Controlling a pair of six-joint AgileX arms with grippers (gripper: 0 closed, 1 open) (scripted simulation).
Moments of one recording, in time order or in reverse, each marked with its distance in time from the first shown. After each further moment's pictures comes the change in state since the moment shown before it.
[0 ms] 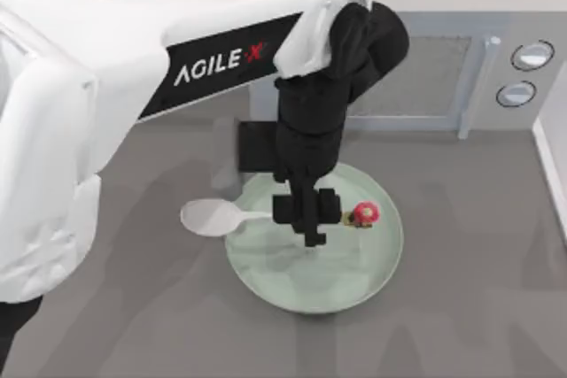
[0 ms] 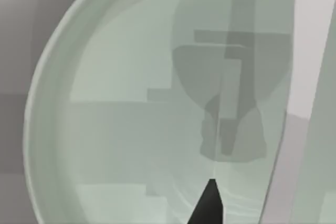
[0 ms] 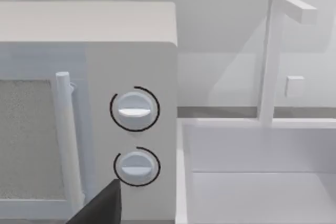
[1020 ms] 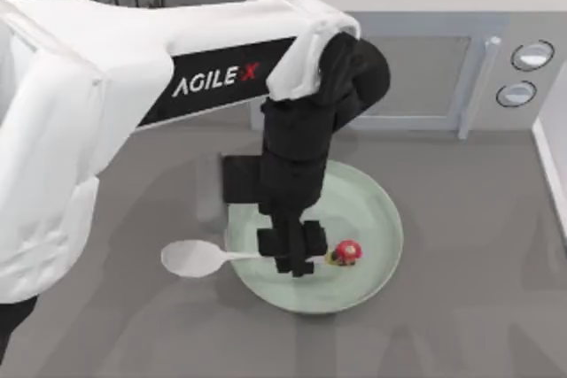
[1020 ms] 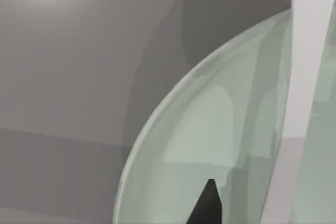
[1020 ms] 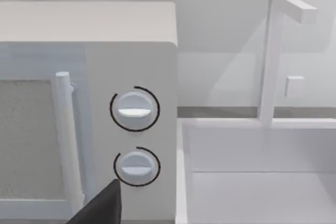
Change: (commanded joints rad) left arm 0.003 -0.015 -0.106 -0.019 0.064 -0.040; right arm 0.000 0.000 0.000 0.000 0.000 0.000
